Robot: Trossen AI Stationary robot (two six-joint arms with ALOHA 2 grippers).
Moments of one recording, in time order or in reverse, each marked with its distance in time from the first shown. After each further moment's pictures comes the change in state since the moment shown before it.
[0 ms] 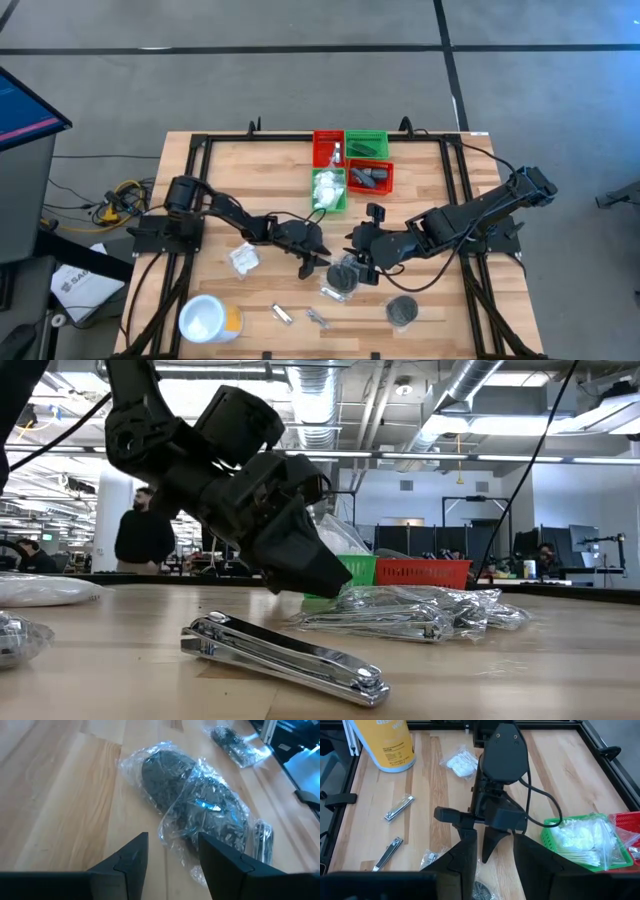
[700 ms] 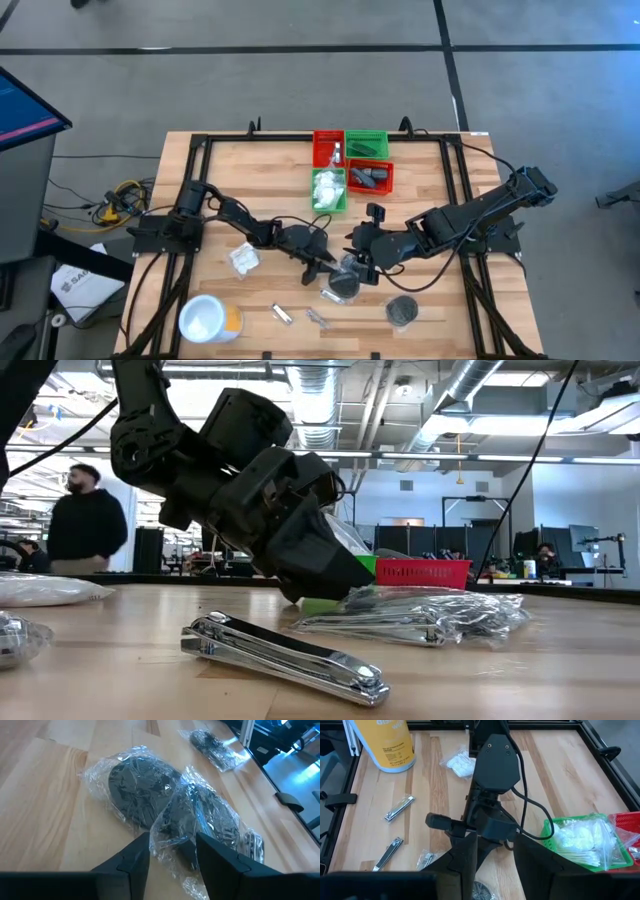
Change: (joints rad) left arm -0.032 0.091 0.051 0.081 0.054 -0.013; right arm 0.000 0.000 0.000 0.000 0.000 0.000
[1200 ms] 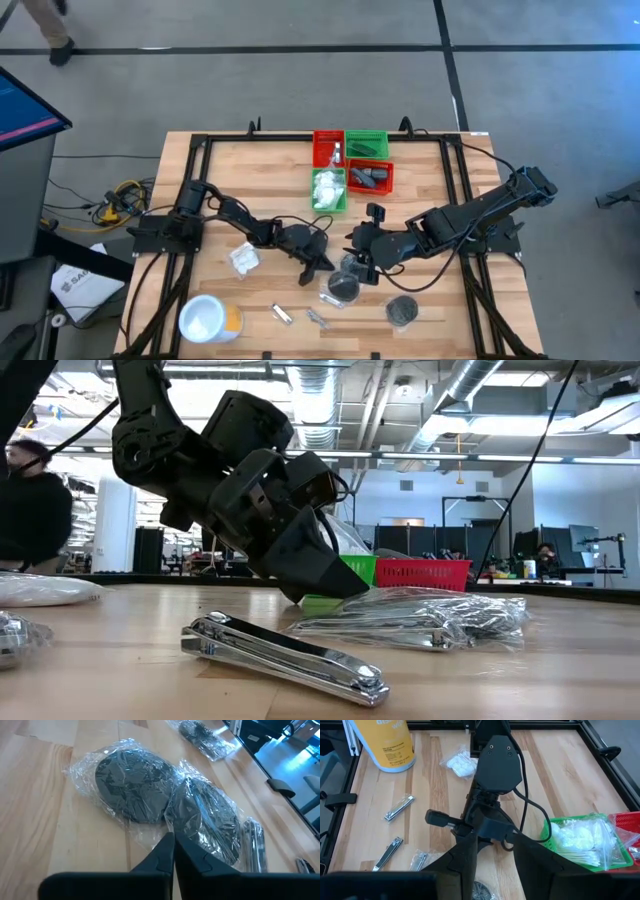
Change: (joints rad) left arm 0.005 -0.003 -0.002 -0.020 0.059 0.056; right arm 0.000 0.000 0.000 0.000 0.000 0.000
